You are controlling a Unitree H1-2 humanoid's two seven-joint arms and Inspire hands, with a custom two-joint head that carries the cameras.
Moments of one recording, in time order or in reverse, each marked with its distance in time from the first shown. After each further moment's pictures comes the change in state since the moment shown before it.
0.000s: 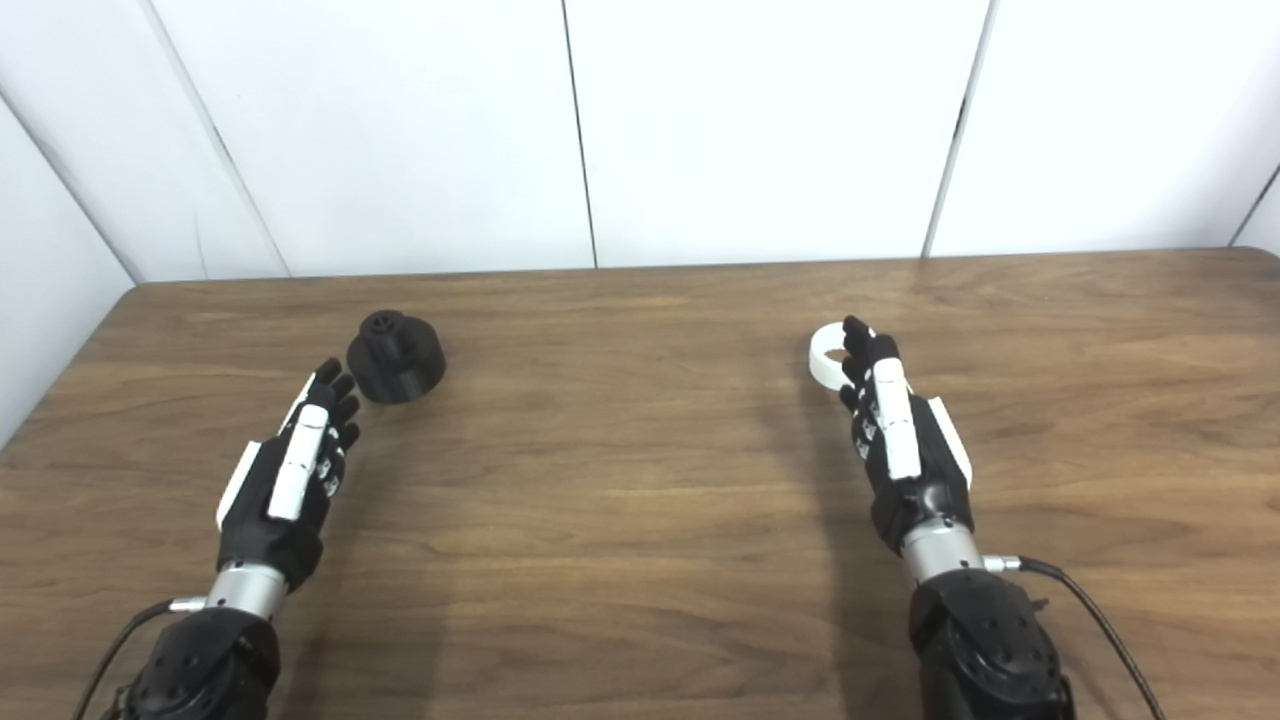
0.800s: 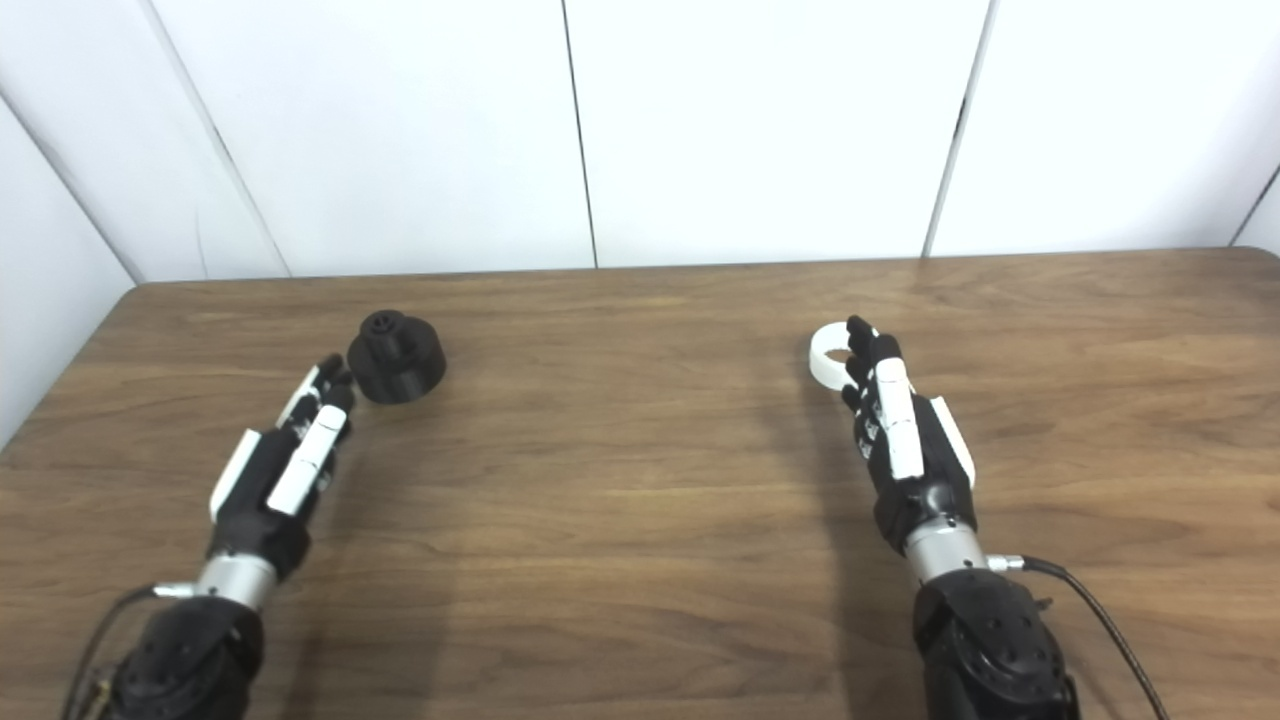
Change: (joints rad) left arm -0.032 0.100 -0.037 -0.022 0.114 0.039 -0.003; right arm -0.001 -0.009 0.000 0.000 0.005 0.000 0.003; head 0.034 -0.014
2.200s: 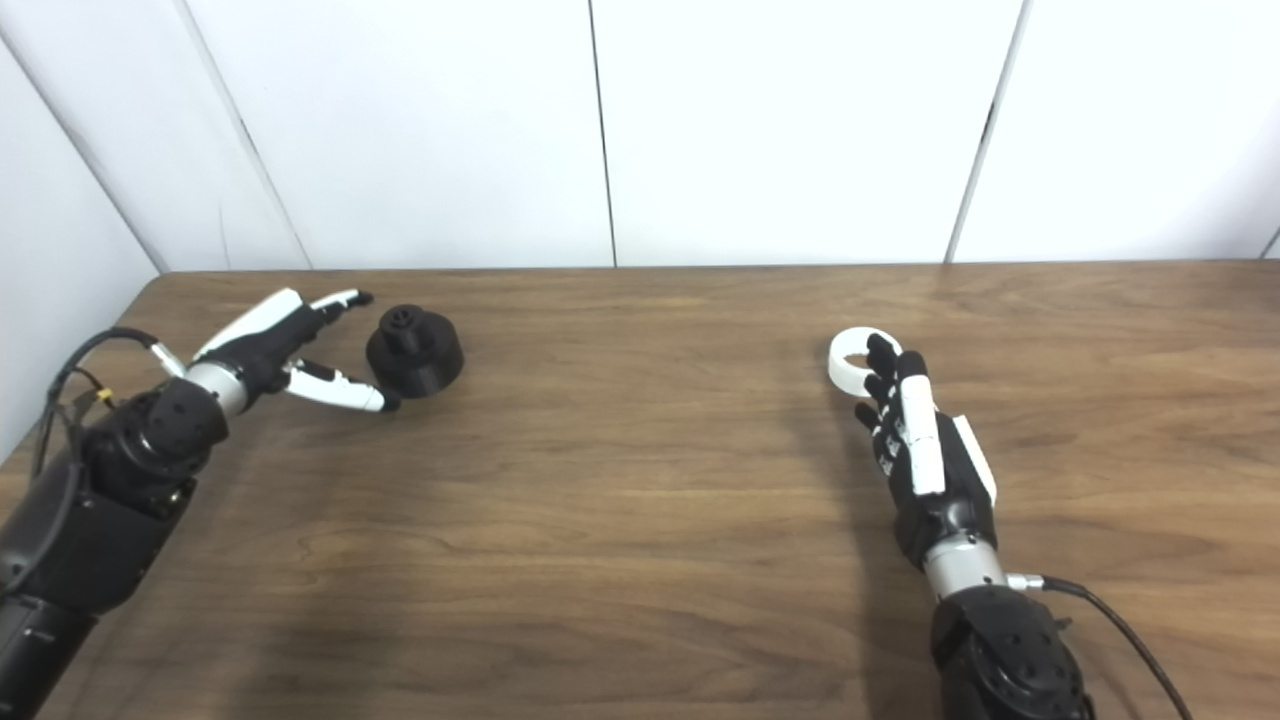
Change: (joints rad) left arm -0.403 0.395 -0.362 0.328 0.499 0.156 -0.338; right arm 0.004 -0.002 -0.011 0.041 0.006 -0.017 0.005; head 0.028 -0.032
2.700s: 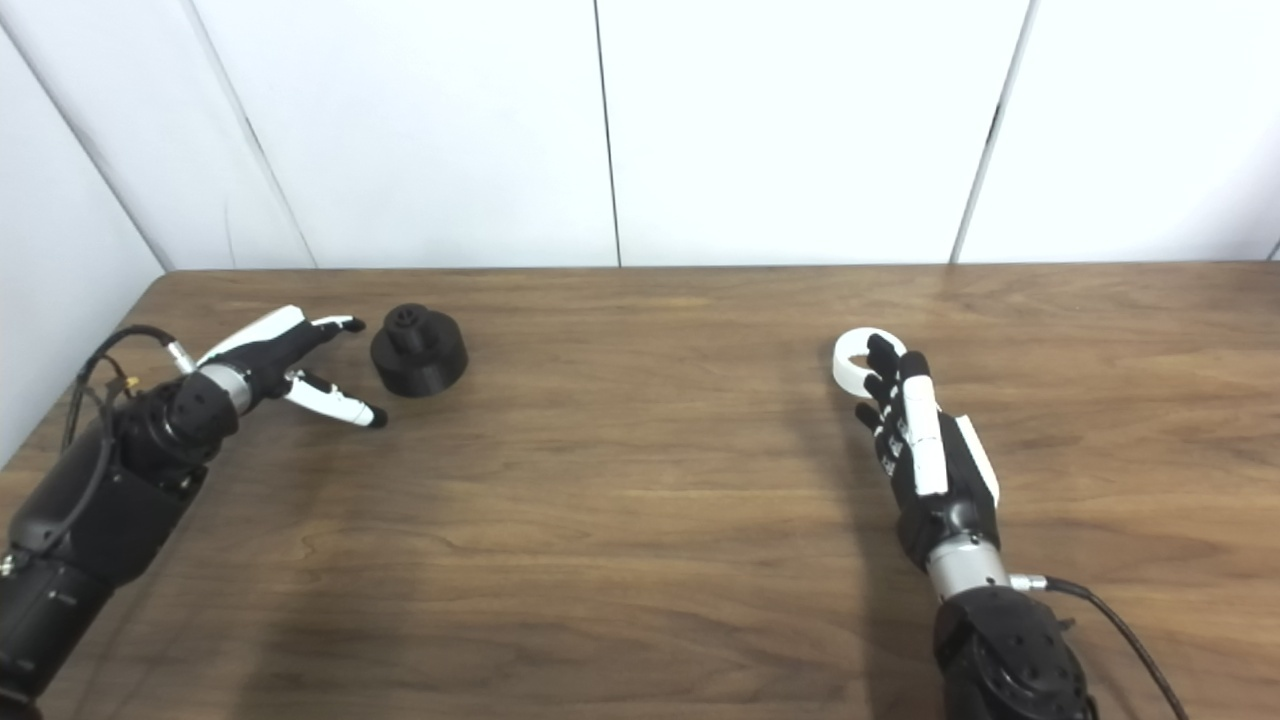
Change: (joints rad) left arm -0.084 -0.001 -0.049 0.199 0.068 -0.063 0.000; right arm 0.000 -0.003 -0.002 -0.002 0.000 0.000 0.001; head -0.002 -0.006
